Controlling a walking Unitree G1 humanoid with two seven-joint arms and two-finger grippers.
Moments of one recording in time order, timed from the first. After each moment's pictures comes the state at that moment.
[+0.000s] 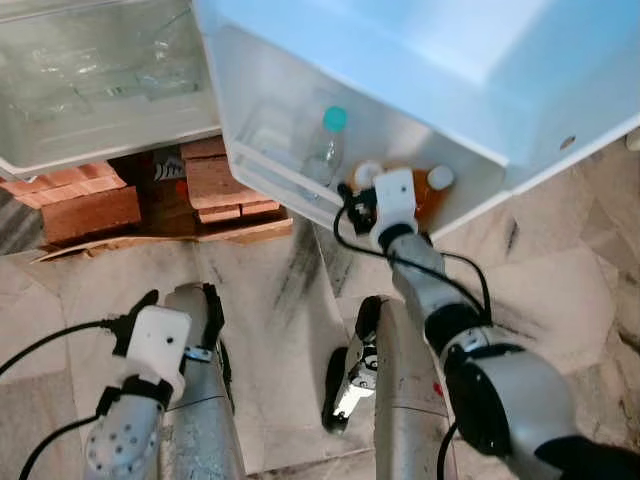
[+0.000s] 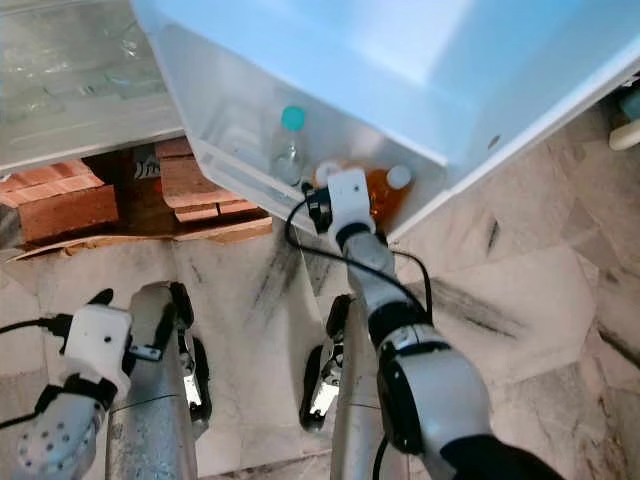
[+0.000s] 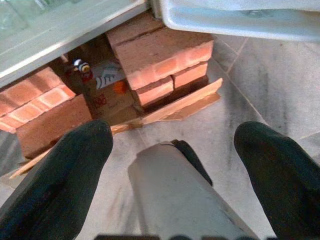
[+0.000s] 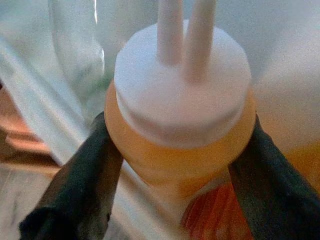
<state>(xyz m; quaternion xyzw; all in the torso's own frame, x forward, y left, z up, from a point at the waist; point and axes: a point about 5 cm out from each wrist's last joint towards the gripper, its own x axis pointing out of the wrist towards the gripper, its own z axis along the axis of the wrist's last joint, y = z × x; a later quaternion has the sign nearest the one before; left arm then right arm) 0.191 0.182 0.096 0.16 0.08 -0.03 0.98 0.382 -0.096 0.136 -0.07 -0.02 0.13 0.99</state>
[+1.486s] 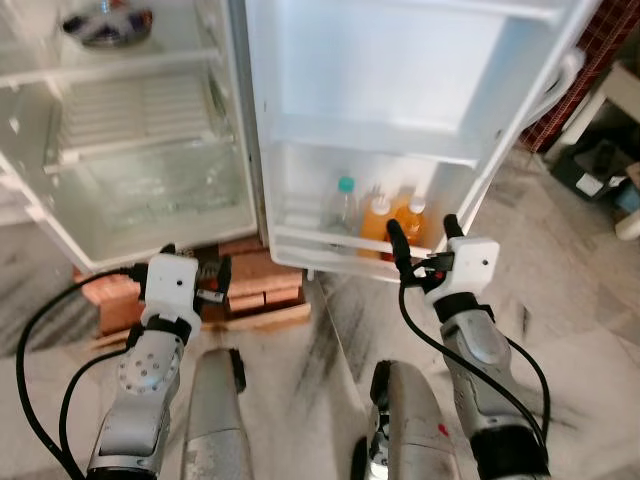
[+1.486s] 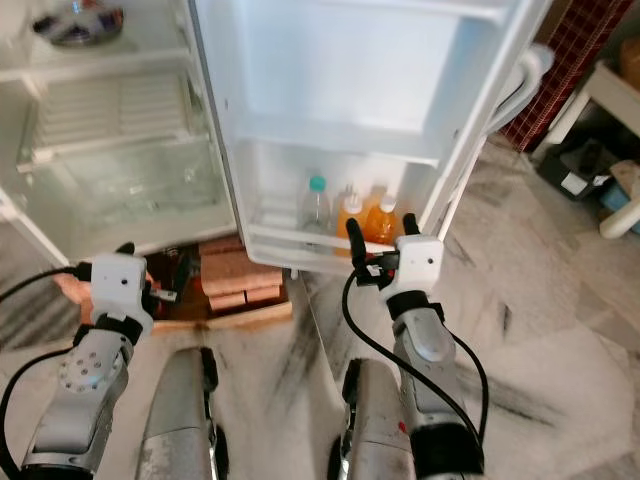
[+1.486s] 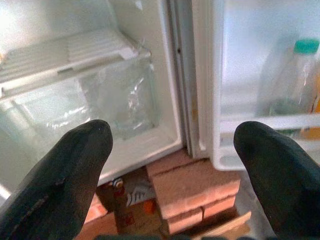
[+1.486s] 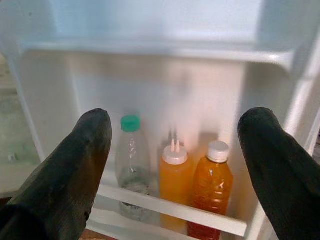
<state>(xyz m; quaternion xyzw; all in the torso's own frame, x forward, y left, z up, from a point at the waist) 0.259 0.182 0.086 0.10 0.02 -0.03 0.99 0.289 -0.154 0.102 0.02 -0.07 0.07 0.99</state>
